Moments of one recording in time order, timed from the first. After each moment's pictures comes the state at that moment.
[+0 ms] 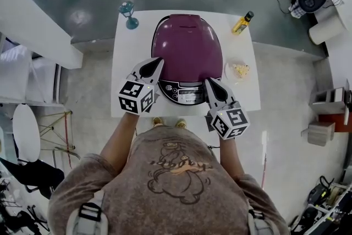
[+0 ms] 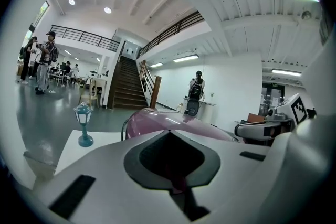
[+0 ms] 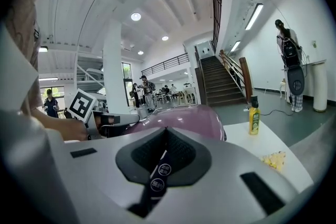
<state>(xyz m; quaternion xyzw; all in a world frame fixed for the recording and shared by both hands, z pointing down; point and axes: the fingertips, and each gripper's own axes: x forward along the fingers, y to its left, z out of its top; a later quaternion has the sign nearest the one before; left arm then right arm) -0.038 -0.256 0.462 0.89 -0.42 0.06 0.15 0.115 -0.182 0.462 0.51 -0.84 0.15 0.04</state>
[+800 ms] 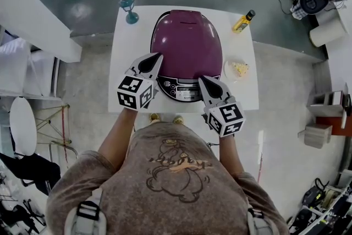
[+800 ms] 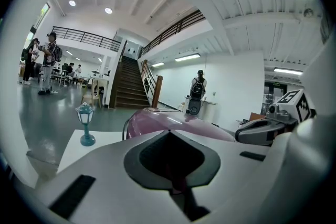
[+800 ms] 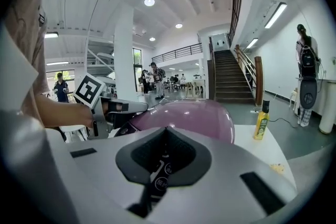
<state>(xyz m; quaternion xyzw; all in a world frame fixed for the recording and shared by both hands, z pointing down) -0.037 -0.257 0.464 0.89 -0.43 0.07 0.15 0.096 -0.181 0.471 0.47 -0.87 0.12 0.13</state>
